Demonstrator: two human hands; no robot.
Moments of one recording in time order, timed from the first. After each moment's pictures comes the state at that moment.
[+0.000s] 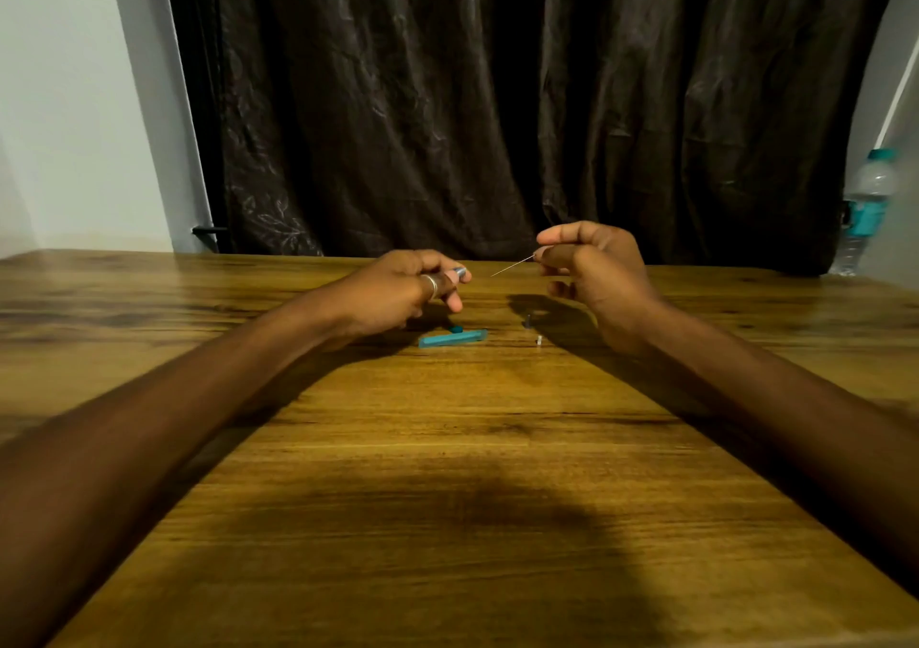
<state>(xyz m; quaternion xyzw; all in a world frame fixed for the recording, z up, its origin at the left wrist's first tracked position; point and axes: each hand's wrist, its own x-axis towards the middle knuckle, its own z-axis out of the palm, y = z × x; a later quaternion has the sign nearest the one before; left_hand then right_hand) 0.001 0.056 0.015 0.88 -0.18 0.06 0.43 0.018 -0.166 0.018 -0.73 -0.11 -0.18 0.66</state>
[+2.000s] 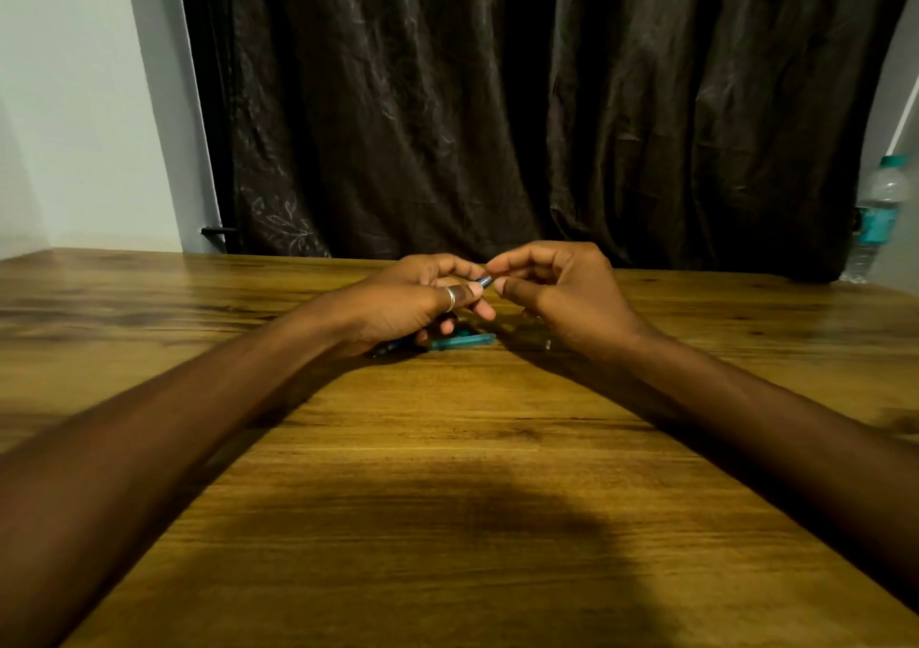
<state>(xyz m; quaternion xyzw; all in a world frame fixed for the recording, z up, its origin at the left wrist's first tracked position) 0.001 0.053 0.011 0.82 -0.21 -0.01 0.53 0.005 -0.144 0.004 -0.79 -0.25 -0.20 0.52</state>
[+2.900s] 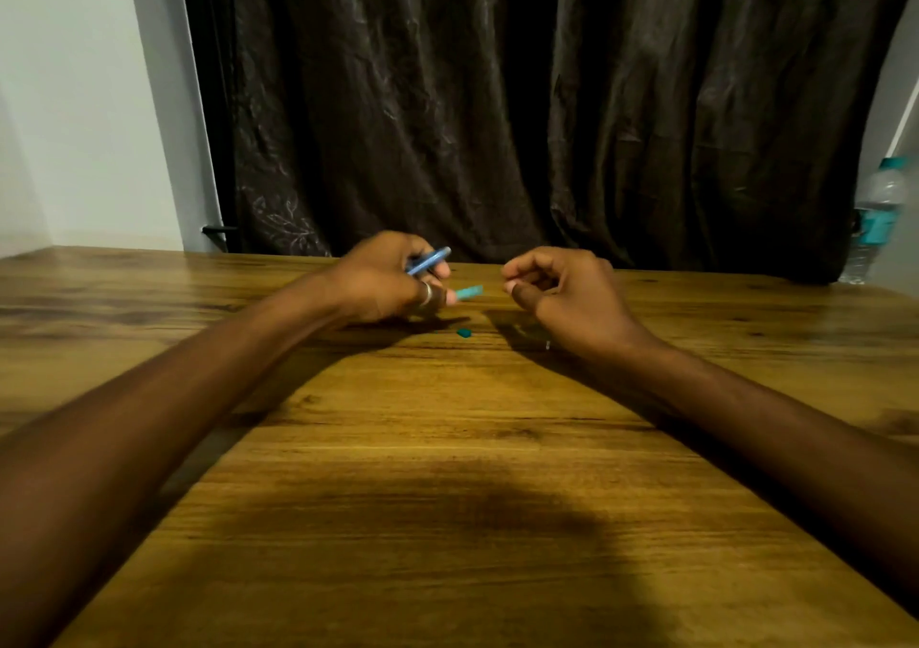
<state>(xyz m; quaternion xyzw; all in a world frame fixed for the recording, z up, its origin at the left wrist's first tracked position) 0.010 0.076 0.022 0.90 -0.15 0.11 0.40 0.019 -0.148 -0.004 -0.84 -0.23 -0.29 0.40</state>
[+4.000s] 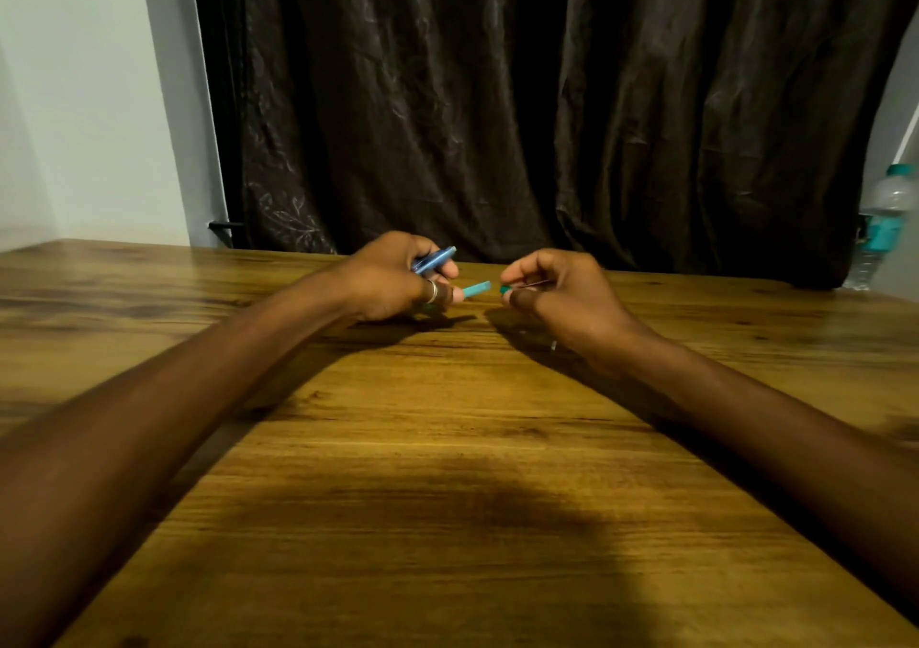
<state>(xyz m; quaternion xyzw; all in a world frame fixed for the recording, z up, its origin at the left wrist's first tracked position) 0.008 0.076 0.025 0.89 -0.15 0.10 0.42 0.018 -0.137 -0.002 -0.83 -0.19 -0.20 0.48</state>
